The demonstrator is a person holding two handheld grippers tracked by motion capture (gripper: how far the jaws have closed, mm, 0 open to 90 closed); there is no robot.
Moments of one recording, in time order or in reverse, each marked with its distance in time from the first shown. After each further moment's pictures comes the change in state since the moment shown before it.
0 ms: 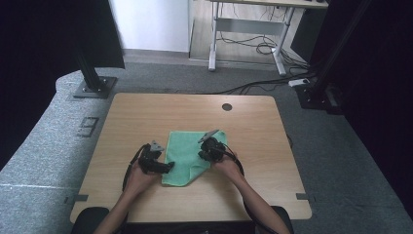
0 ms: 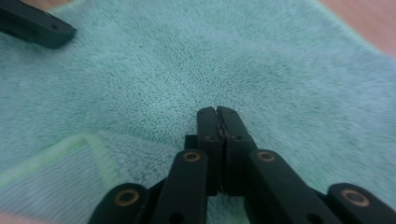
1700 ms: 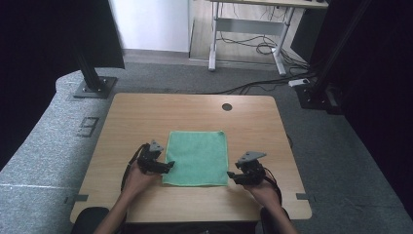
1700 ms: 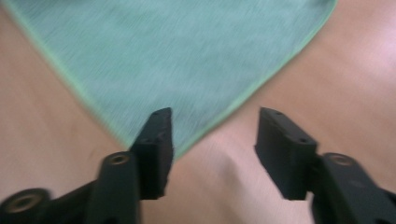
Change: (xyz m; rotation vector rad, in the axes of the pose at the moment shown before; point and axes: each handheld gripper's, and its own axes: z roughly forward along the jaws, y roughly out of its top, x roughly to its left) left arm -0.008 0.004 -0.020 -0.019 -0.003 0.015; right arm 0.007 -0.108 -0.107 -0.141 -0.092 0.124
